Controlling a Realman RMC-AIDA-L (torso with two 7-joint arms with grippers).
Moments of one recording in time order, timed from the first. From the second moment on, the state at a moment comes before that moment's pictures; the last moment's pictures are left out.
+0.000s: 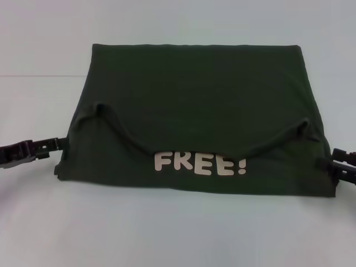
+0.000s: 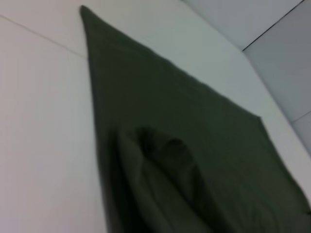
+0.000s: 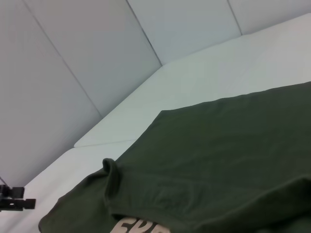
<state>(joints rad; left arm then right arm) -0.50 -1.90 0.60 0.53 2.06 1.31 -2.09 0.39 2.00 -0.42 -0.54 -2.01 -1.50 1.52</state>
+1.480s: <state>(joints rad) -0.52 -1.97 0.73 0.53 2.08 1.15 -2.09 0.41 2.02 -0.42 -0.53 -2.06 -1.46 1.51</state>
